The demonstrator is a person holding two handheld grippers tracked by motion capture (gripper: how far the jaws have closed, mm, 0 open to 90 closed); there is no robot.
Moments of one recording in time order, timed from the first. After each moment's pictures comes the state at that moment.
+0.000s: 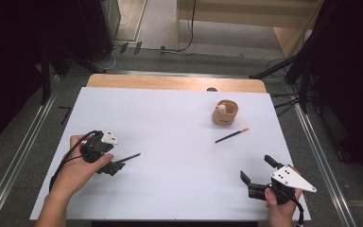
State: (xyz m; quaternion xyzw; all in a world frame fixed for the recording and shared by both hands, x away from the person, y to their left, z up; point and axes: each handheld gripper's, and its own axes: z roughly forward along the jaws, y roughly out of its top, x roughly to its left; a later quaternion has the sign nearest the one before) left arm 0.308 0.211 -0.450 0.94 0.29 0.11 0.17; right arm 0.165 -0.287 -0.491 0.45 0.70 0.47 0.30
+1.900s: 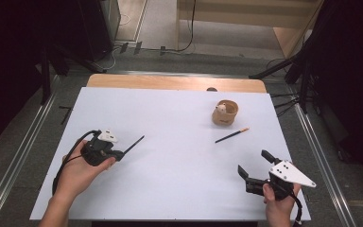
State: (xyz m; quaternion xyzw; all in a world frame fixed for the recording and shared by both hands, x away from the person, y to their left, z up) left arm 0.308 0.212 -0.447 0.92 0.31 0.08 0.24; right arm 0.173 -0.272 -0.468 0.45 0.69 0.48 0.31
